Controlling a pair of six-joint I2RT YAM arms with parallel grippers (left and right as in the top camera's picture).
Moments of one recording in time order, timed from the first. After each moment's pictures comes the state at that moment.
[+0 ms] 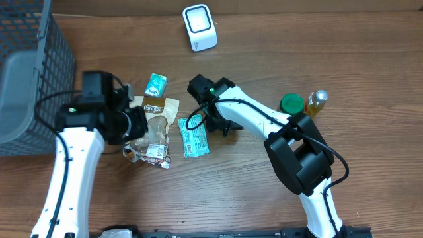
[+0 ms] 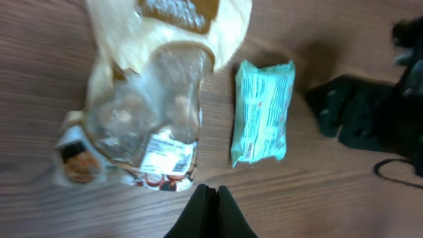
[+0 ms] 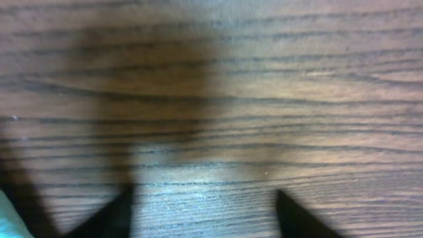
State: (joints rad) left arm 0.01 1.38 1.13 -1.04 0.30 -0.27; right arm 0.69 2.21 1.66 -1.05 0.20 0.68
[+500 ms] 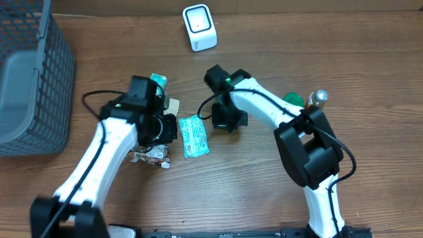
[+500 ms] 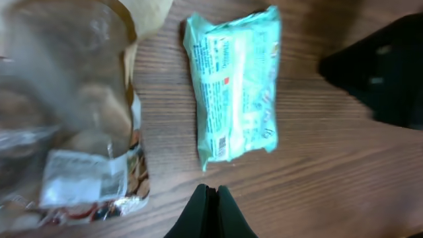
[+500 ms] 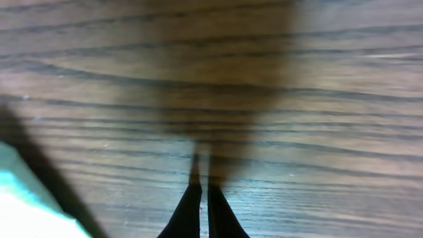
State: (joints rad) left arm -0.21 1.53 1.06 -0.90 0.29 -0.35; right arm 0.58 2.20 1.64 -1.03 -0.13 0.57
